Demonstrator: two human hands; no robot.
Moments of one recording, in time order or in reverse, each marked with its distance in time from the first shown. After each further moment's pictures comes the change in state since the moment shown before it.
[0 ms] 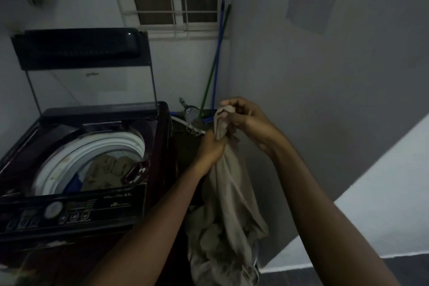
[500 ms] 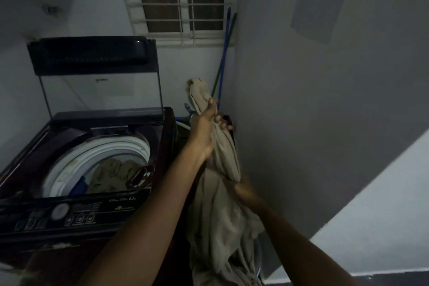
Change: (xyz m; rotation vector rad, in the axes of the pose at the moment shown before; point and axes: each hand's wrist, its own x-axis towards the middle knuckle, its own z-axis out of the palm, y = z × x) left_hand 0.003 0.073 -0.020 -0.816 0.080 -0.063; right_hand -0.061 0.153 0.024 -0.137 0.127 0.405
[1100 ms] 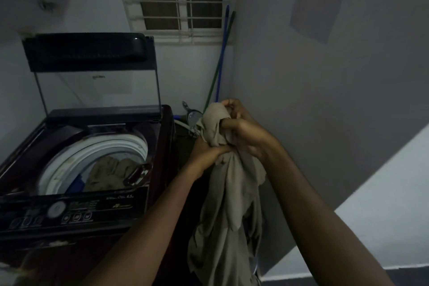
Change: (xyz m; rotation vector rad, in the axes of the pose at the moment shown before) left_hand -0.004 -0.049 -0.055 0.766 -0.028 0.057; right_hand -0.002 -0.168 -0.016 0.274 -0.200 -0.326
